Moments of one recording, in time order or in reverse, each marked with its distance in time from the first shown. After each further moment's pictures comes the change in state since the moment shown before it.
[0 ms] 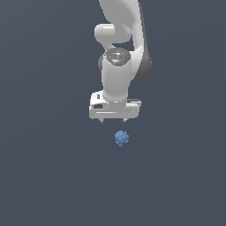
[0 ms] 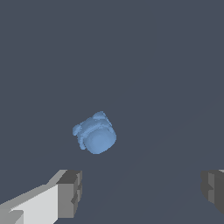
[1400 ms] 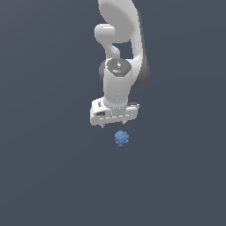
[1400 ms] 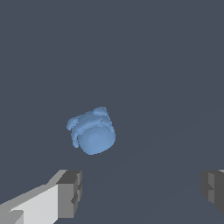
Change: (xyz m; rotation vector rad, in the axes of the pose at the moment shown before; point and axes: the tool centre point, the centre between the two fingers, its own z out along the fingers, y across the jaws) arm 0.001 0.000 0.026 -0.016 -0.018 -0.159
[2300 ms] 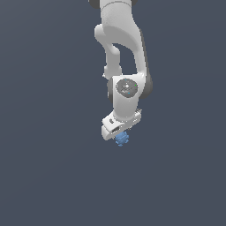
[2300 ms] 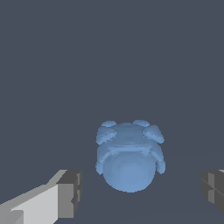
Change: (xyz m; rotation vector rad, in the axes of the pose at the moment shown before) arm 0.016 -0.043 0.059 0.054 0.003 -0.355
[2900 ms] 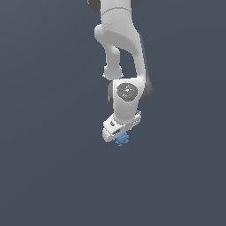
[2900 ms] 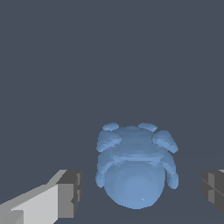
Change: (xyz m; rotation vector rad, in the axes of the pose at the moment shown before) arm 0.002 -0.002 0.016 0.003 0.003 -0.023
